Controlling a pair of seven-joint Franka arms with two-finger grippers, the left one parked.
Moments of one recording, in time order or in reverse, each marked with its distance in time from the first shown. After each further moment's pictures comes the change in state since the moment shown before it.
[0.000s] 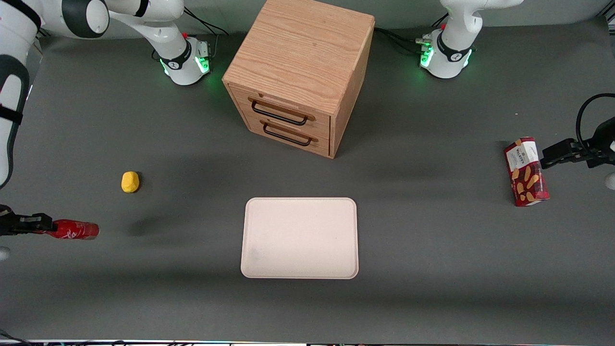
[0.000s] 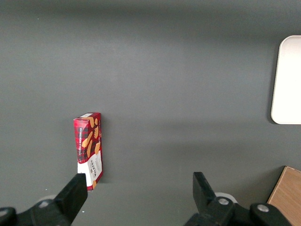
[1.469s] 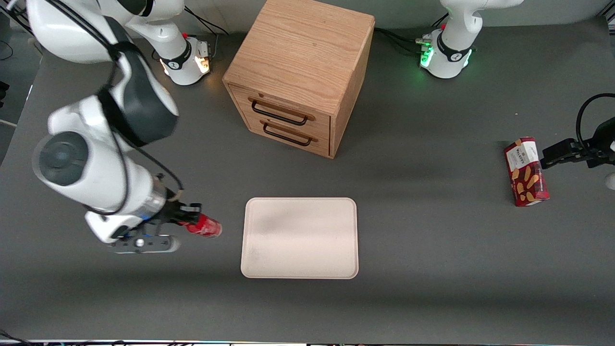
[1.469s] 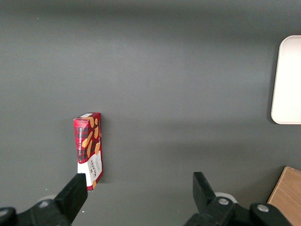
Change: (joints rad) arm 0.185 0.085 0.577 0.098 -0.356 0.059 0.793
